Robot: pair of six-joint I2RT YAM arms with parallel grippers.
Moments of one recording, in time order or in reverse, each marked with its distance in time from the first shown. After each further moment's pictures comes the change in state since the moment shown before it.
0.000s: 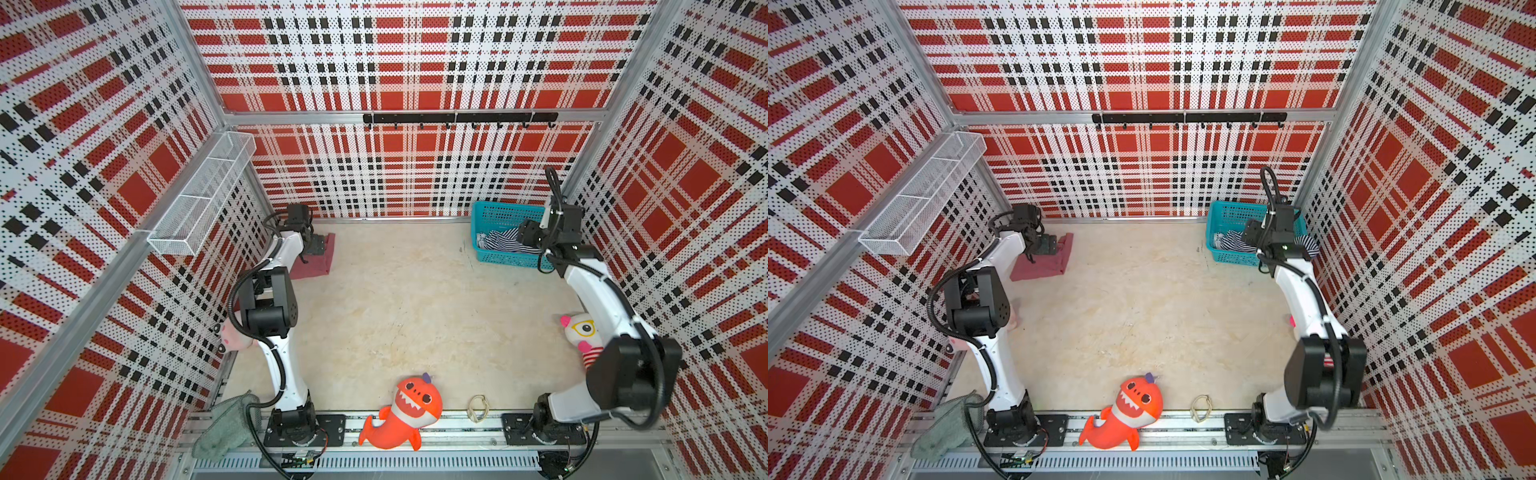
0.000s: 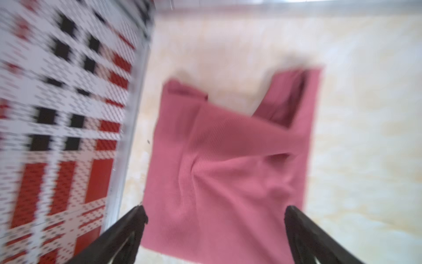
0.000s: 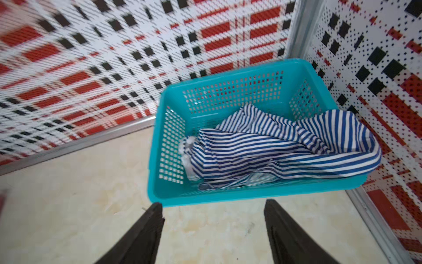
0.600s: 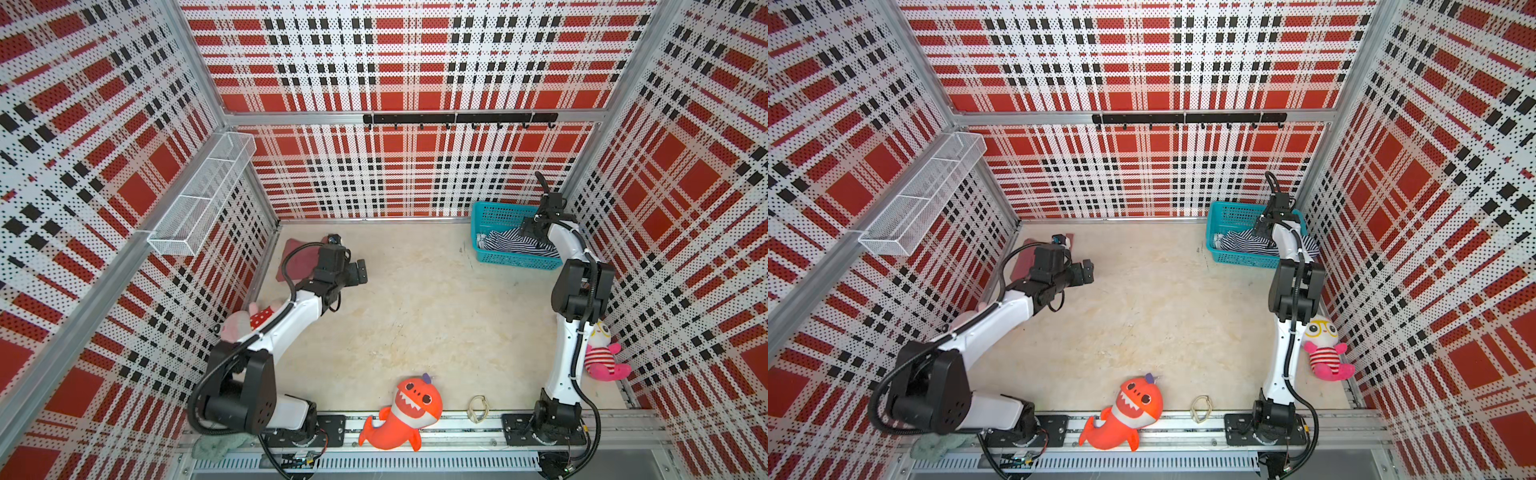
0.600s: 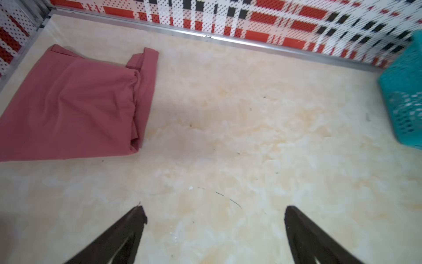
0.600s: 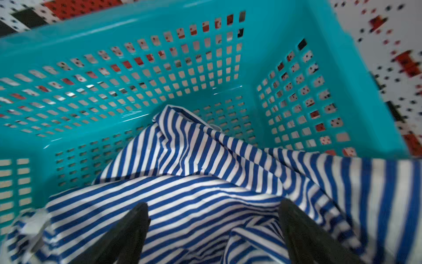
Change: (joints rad) left arm -0.347 -0.676 -0.814 0.400 0.099 -0.396; right arm -0.119 0.785 0.733 -0.292 0.074 -0.023
